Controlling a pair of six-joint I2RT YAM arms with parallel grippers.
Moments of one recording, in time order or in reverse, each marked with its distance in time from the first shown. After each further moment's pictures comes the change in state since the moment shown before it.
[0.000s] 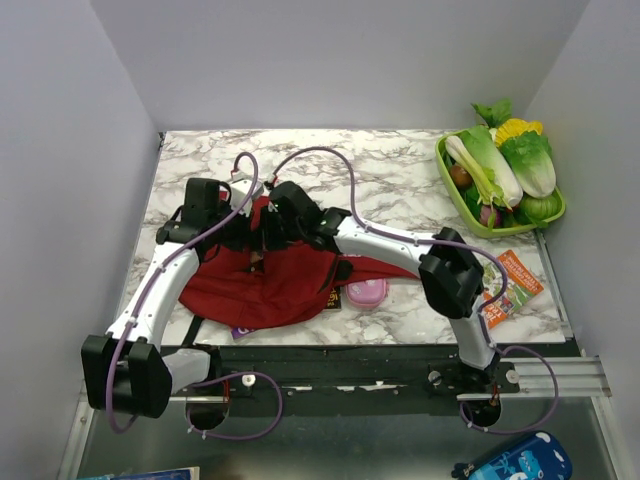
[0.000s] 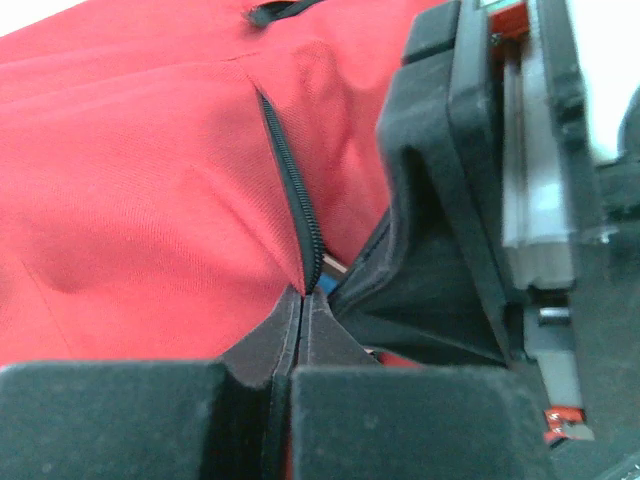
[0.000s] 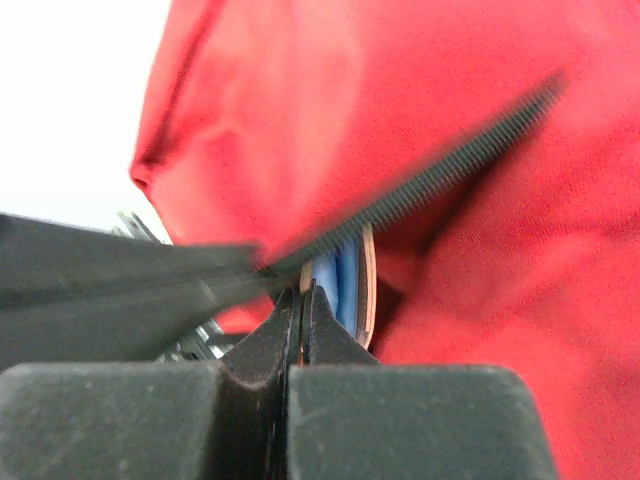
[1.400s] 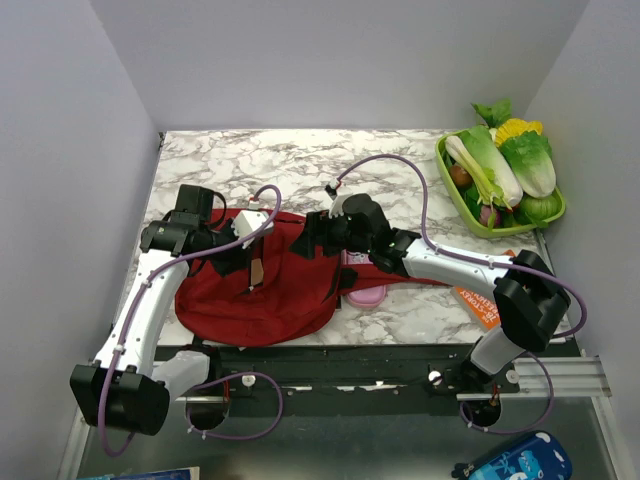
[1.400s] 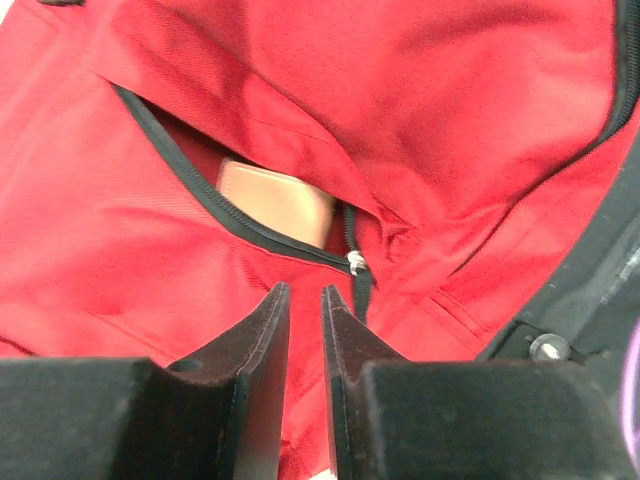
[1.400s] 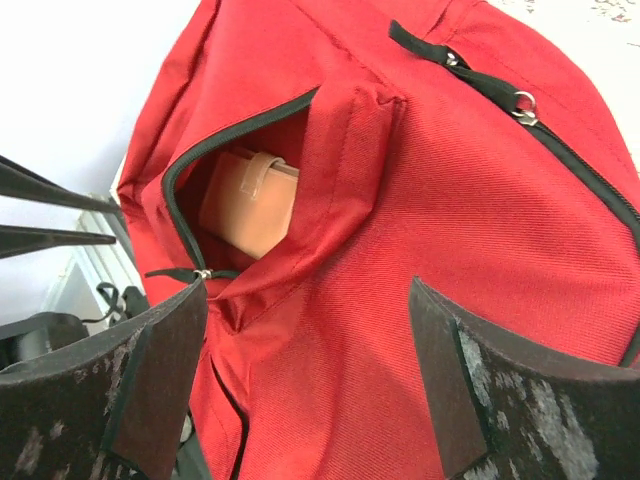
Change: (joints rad) left arm 0.006 -0.076 0.132 -0.511 0.164 0.549; right arm -0.124 -0.451 -0.608 0.383 -0.031 -0.160
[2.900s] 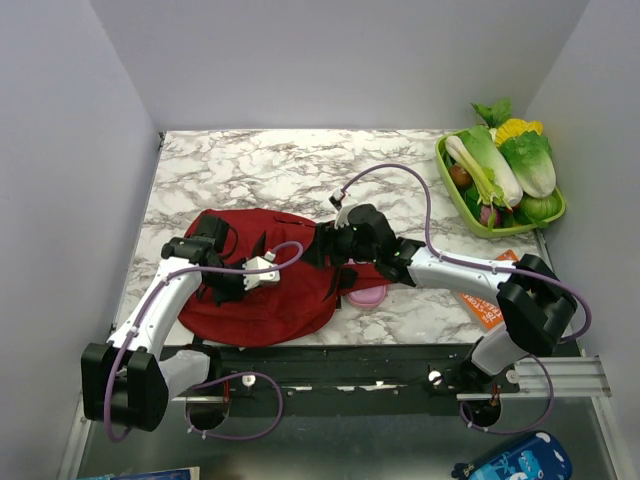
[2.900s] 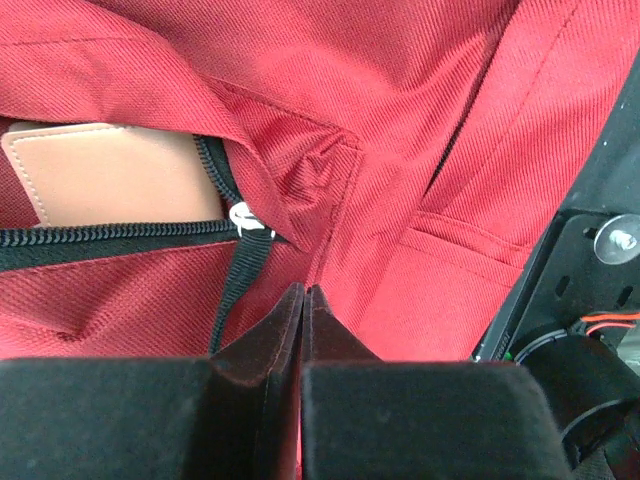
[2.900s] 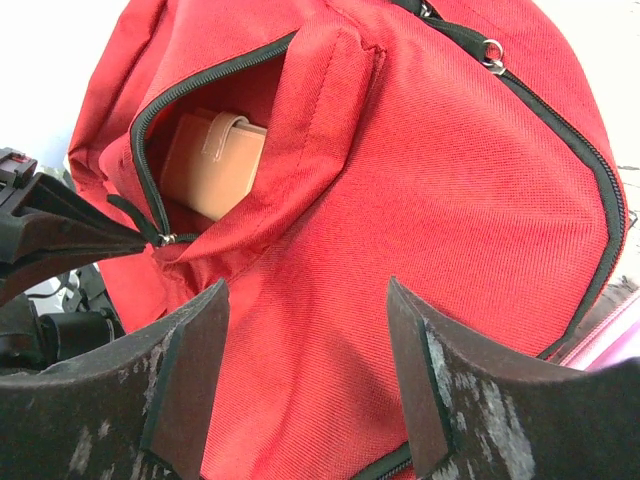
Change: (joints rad) left arm -0.034 0.004 -0.283 0.023 -0.068 0.372; right arm 0.001 -0.039 -0.110 0.026 0.018 -0.062
